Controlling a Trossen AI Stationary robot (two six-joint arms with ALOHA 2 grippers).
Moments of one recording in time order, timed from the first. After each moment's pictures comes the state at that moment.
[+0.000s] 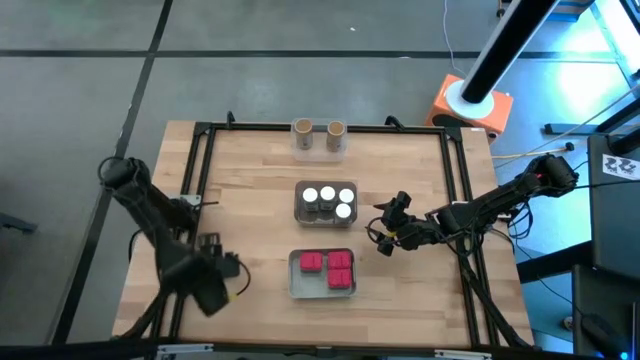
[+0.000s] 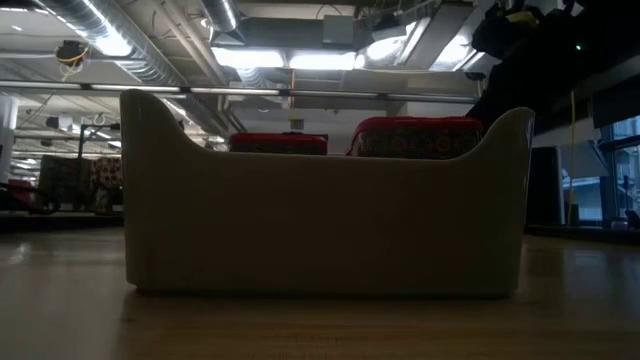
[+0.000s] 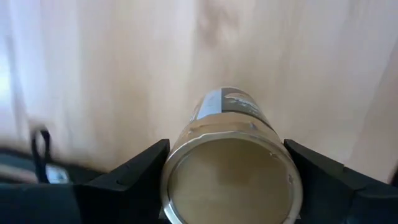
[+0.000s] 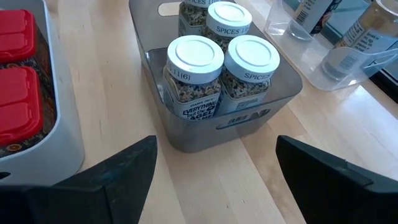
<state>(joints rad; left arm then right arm) -0.87 1.53 1.25 -1.36 -0.17 -1.01 0.39 1.24 0.60 -0.13 0.66 0.42</state>
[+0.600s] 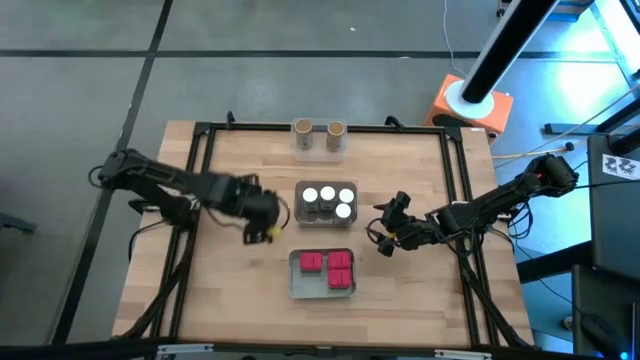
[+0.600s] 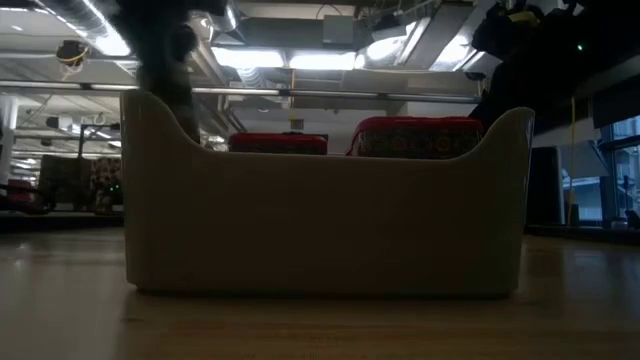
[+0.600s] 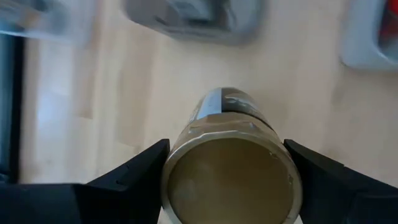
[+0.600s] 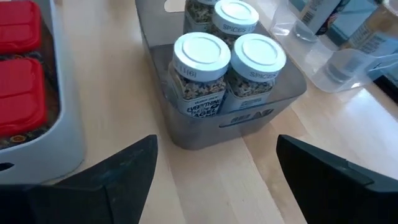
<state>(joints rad) -0.22 1.42 1.27 -1.23 -0.33 -0.34 0.39 1.24 0.60 -0.13 0.65 0.39</state>
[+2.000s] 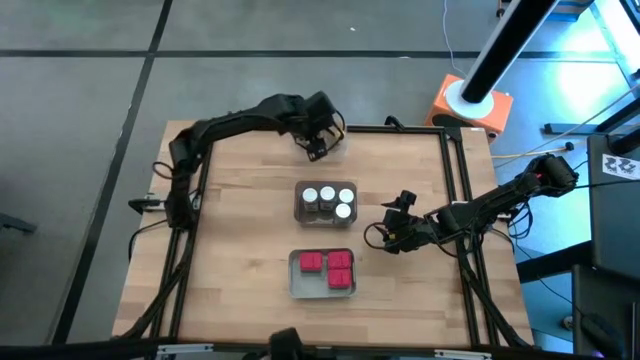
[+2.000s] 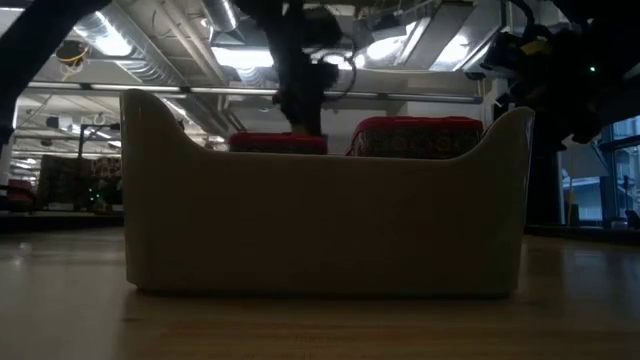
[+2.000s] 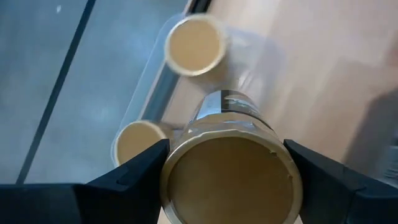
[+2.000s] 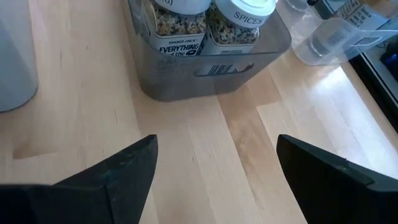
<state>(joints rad) 0.44 1.97 1.91 -1.02 -0.25 0.12 0.39 1.24 0.60 -0.33 0.67 0.36</state>
